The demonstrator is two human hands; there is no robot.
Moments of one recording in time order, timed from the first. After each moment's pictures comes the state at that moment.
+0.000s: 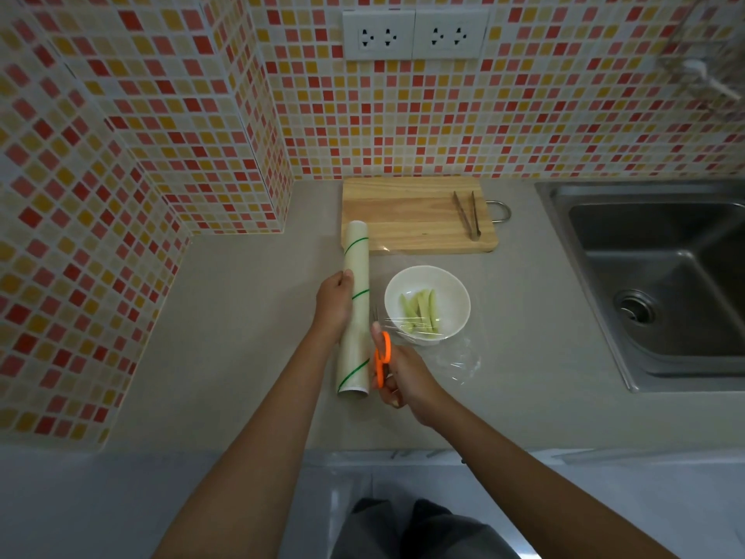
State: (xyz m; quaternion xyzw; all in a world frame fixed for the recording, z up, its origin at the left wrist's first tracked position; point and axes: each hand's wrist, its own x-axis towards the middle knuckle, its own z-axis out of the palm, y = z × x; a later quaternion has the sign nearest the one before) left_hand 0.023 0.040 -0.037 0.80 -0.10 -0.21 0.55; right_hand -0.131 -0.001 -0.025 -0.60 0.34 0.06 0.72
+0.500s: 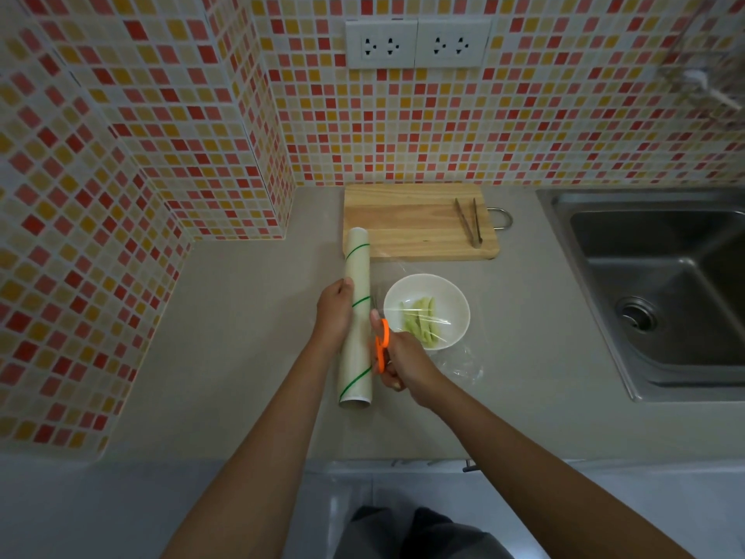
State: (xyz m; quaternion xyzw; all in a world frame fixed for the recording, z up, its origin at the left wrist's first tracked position) left_hand 0.022 0.042 -0.036 0.79 -0.09 -0.22 0.56; right_hand -0.105 -0.016 -0.023 -0.61 0.33 0.03 0.72
